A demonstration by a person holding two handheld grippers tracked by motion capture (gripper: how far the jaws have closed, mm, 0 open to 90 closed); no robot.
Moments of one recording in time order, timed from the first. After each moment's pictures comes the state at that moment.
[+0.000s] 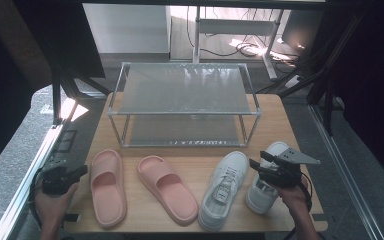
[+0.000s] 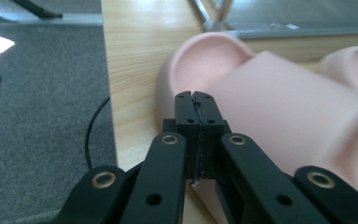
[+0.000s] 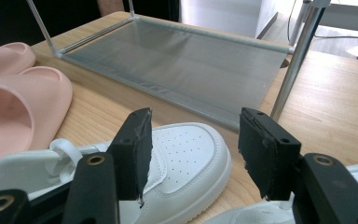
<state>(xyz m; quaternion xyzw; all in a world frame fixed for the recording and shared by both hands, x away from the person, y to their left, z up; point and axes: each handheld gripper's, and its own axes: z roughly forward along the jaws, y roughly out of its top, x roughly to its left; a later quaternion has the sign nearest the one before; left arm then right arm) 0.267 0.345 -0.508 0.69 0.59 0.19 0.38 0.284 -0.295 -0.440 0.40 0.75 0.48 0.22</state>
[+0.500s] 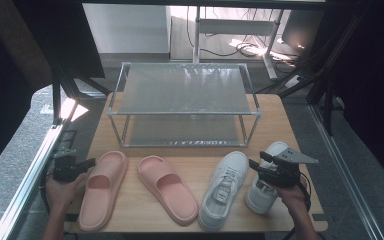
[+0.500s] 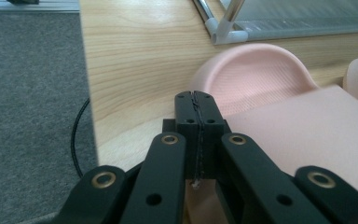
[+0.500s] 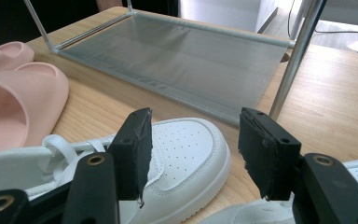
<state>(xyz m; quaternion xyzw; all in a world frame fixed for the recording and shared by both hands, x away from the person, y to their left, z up) 0.306 0.339 -0.518 0.70 0.58 0.15 0.38 0.287 -0.295 -0.445 0.40 0.75 0.47 0.22</state>
